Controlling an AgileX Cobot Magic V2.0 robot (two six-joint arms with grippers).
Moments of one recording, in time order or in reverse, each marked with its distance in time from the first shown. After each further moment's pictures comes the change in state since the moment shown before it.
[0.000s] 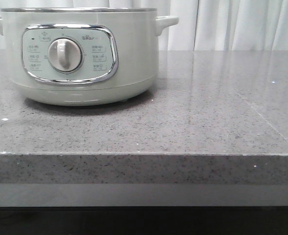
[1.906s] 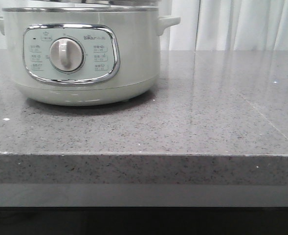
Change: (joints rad) left arm 0.006 1.198 -1.043 0.049 0.040 0.076; right arm 0.014 -0.494 0.332 0.002 -0.066 -0.002
